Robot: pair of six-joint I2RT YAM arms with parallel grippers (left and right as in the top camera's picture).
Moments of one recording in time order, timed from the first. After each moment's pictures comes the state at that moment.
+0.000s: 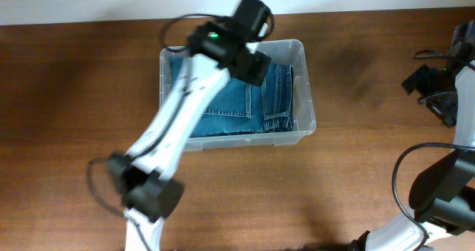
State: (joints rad) left arm -0.56 2.12 2.33 -1.30 -0.13 -0.11; right arm -0.44 1.87 1.76 -1.28 0.13 0.52
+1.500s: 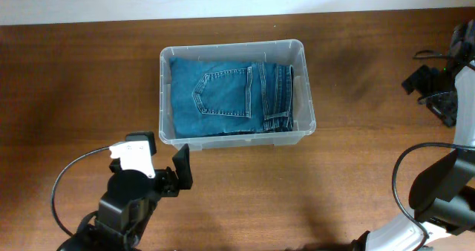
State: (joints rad) left arm -0.50 0.62 0.81 -0.72 -0.26 -0.42; right arm -0.44 1.87 1.76 -1.28 0.13 0.52
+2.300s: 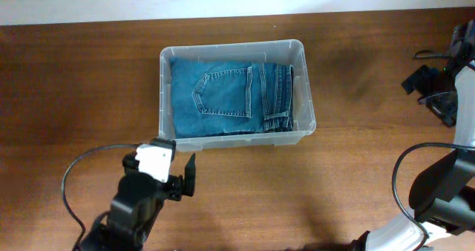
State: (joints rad) left arm -0.47 0.56 0.59 -0.52 -0.19 -0.11; right arm -0.44 1.87 1.76 -1.28 0.13 0.52
